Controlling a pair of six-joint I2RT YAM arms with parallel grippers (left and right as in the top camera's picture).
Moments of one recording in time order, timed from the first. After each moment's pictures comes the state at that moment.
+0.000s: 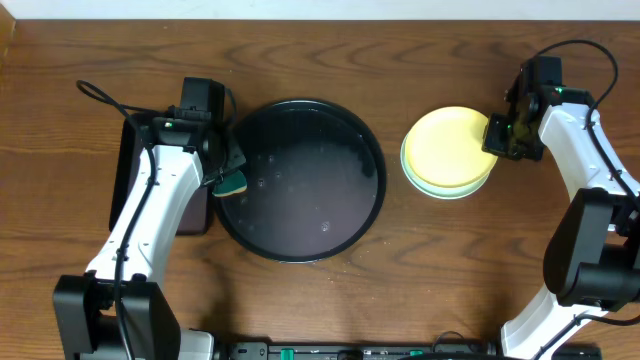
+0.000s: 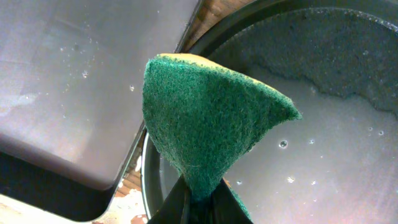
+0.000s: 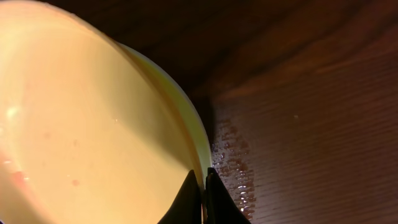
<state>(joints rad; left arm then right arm) -0.09 1.58 1.22 -0.92 -0.08 -0.56 -0.09 1.91 1.43 -0.88 -0.02 0.20</state>
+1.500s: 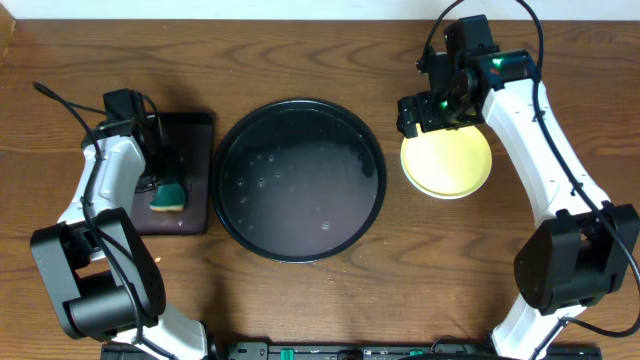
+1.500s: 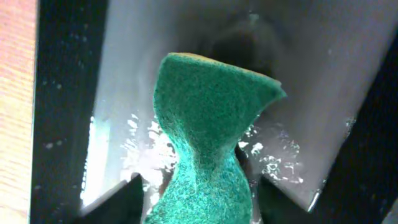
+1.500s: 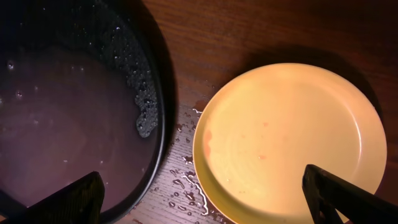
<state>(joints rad) 0.28 1.78 1.20 -0.75 -0.09 0.02 0.22 1.91 1.73 -1.09 -0.19 0.00</state>
